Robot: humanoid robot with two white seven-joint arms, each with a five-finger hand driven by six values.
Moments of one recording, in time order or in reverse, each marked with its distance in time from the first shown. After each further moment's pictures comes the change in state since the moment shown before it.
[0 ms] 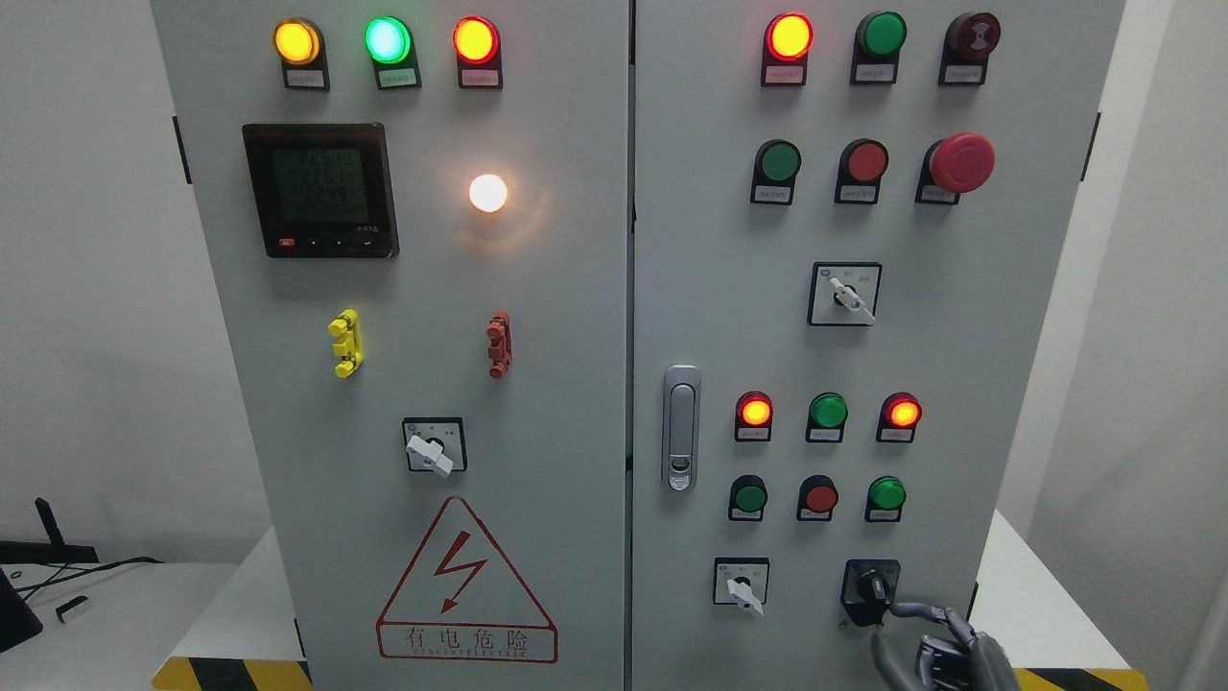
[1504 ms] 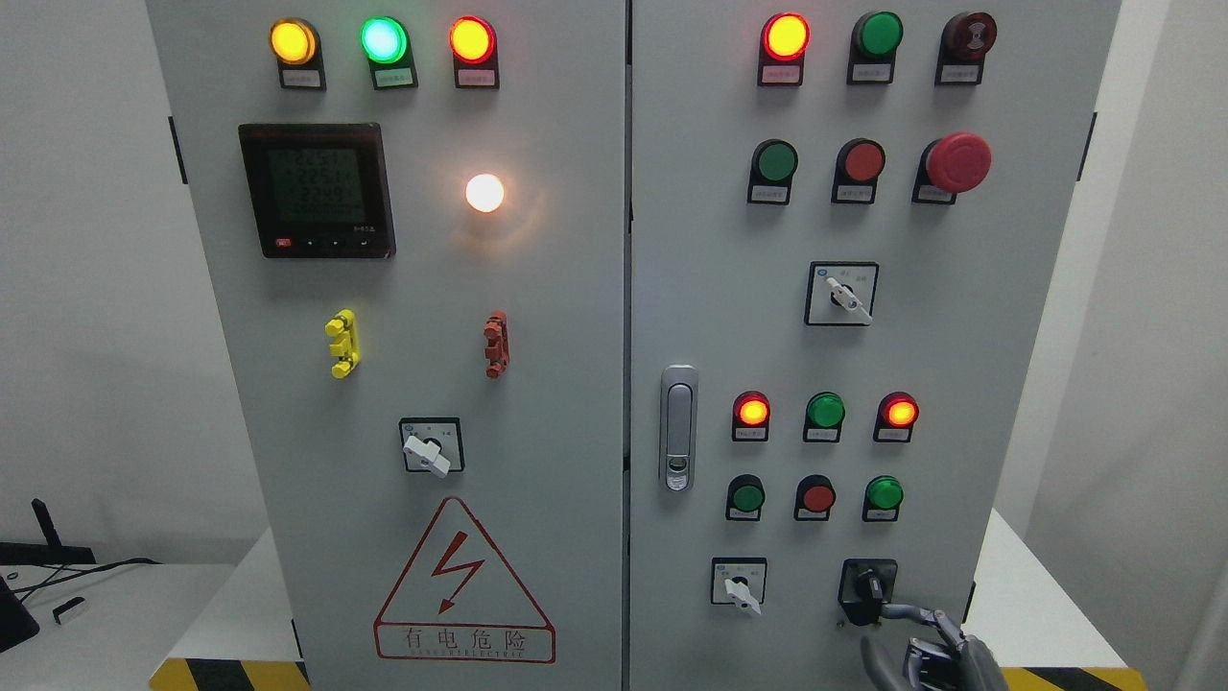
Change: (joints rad) left arm 0.000 0.000 0.000 0.000 0.000 0.000 0.000; right arm 0.014 0.009 0.029 -0.024 -0.036 0.002 0.005
